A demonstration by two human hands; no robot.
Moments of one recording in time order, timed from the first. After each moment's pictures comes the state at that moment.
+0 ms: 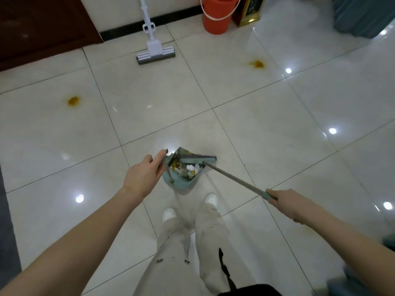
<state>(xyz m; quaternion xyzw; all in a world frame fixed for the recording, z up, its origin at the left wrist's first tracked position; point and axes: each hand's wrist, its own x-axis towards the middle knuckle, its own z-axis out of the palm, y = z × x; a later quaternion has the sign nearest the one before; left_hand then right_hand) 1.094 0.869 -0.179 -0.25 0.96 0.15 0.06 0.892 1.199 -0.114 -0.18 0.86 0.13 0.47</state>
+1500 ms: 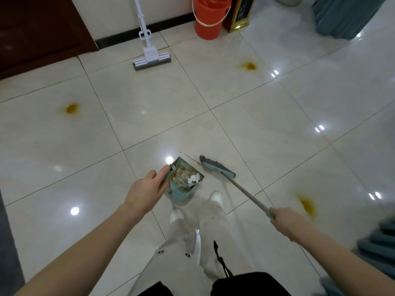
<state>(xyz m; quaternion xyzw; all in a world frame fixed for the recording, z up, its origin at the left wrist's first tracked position) 1.177 0.852 -0.184 -0.16 0.97 0.18 0.03 1.004 1.206 -0.146 -0.15 0.87 0.19 0.43</state>
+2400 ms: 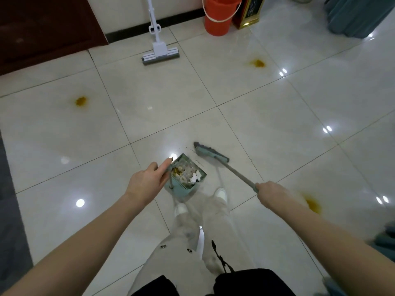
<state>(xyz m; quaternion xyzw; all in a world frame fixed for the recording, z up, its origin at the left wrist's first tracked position) 1.199 0.838 -0.188 -0.17 0.98 0.12 0.03 0.998 1.132 -0.162 -0.24 0.86 0.24 0.37</state>
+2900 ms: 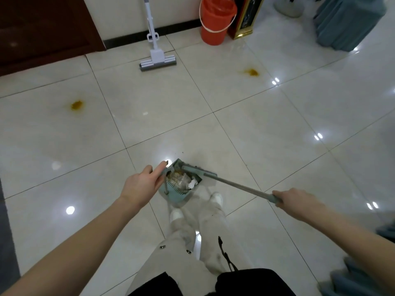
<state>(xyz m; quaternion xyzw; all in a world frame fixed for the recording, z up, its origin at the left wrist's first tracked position) 1.209 0.830 -0.186 -0.19 0.97 0.13 0.01 0.985 1.183 -0.106 -0.27 0.86 0.26 0.35</state>
